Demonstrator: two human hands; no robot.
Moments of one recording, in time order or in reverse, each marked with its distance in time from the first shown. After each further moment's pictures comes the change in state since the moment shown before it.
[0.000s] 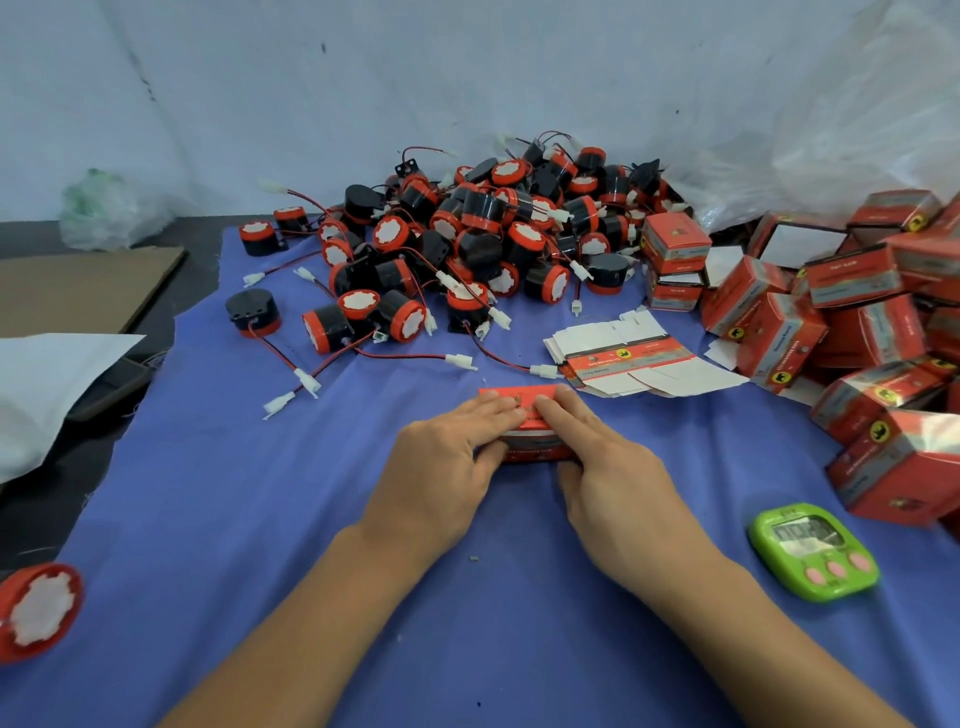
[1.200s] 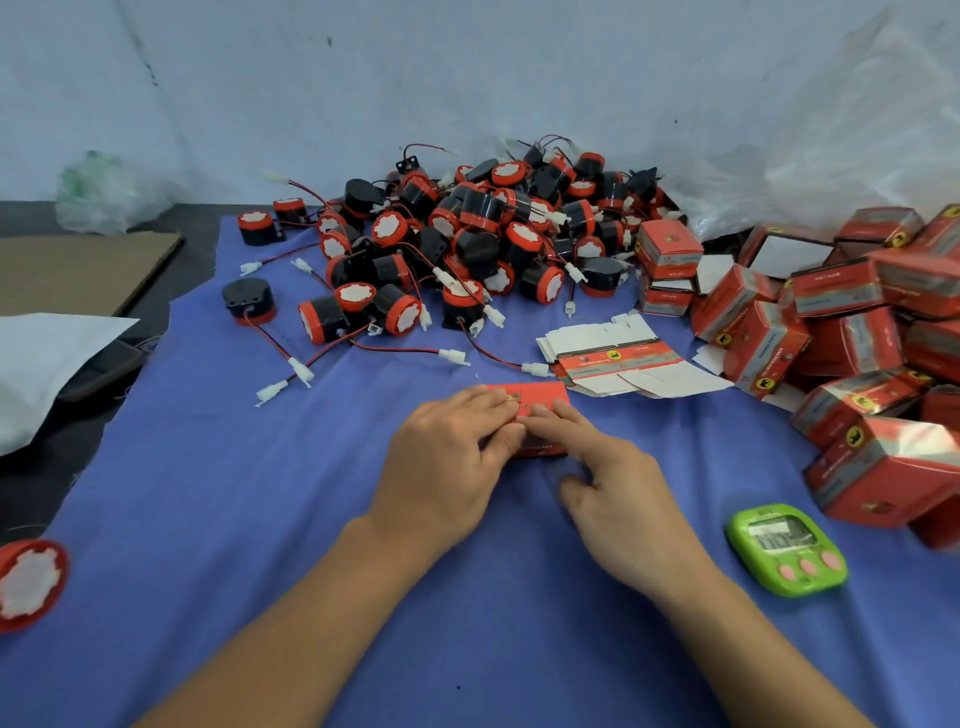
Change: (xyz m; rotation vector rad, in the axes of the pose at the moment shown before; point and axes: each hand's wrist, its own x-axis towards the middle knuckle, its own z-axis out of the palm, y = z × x) left_hand 0.002 0.010 0.014 0.128 0.113 -0.043; right_hand -0.006 -0.003 -0.009 0.344 0.017 -0.010
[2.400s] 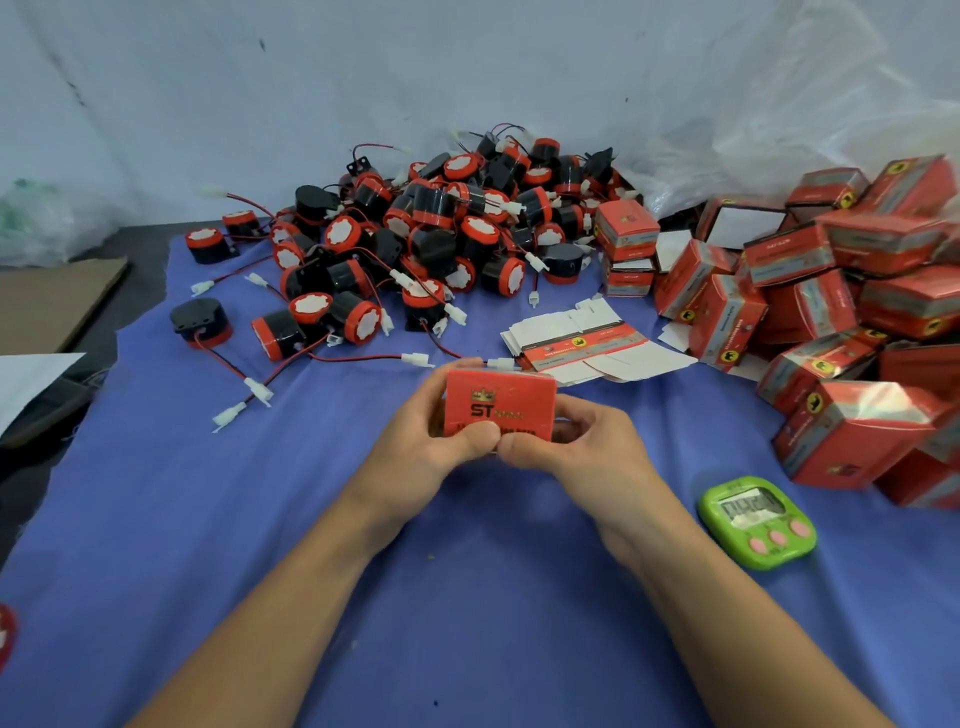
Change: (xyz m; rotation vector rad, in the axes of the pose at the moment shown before) left_hand 0.018 -0.004 -0.003 -0.897 -0.325 -0.362; right_hand 0.014 0.007 -0.008 0.508 0.056 0.342
